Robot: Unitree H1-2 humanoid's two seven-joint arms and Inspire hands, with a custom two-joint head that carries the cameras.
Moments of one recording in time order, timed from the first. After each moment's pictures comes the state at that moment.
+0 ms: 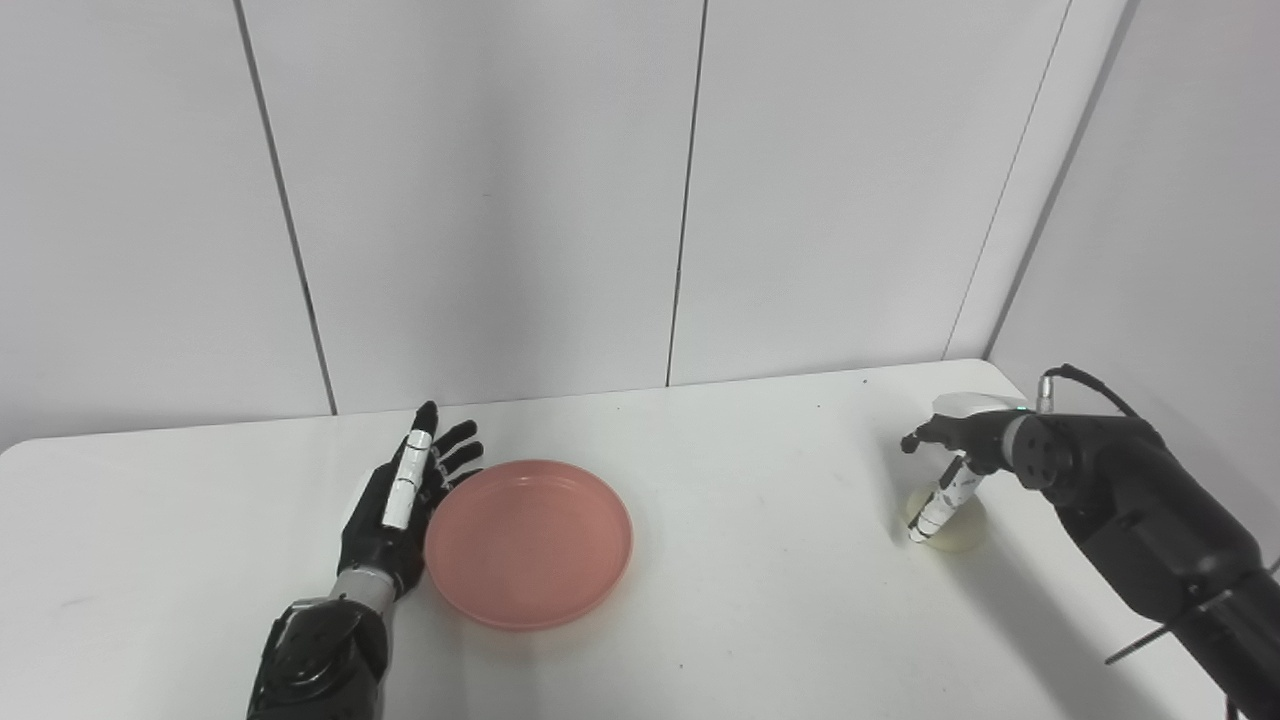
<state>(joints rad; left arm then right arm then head) -0.72 -0.05 0.06 0.85 -0.17 -0.14 -0.17 -0.64 -0.87 0.29 0.20 -0.81 0.40 0.84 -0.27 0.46</state>
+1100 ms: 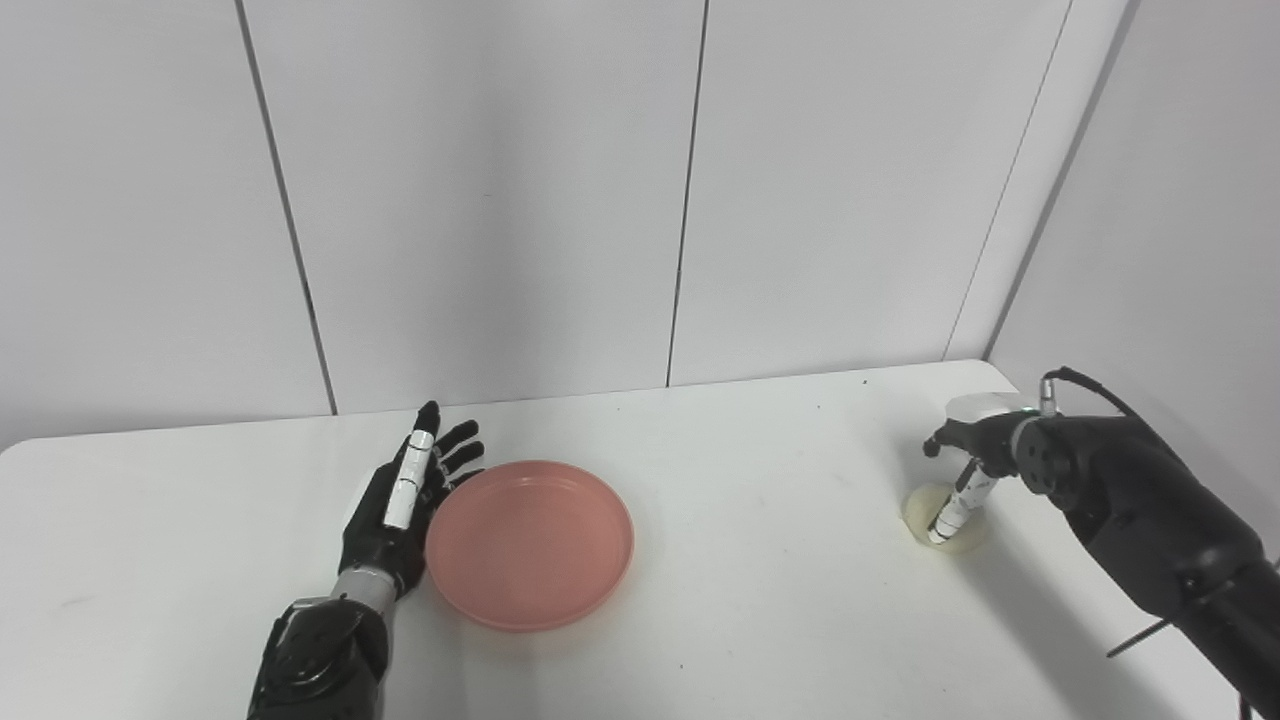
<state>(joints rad) -0.73 -0.05 0.05 0.86 -0.17 -0.15 -0.17 -0.65 -0.90 0.34 0.27 -0.86 0.36 0.79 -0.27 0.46</state>
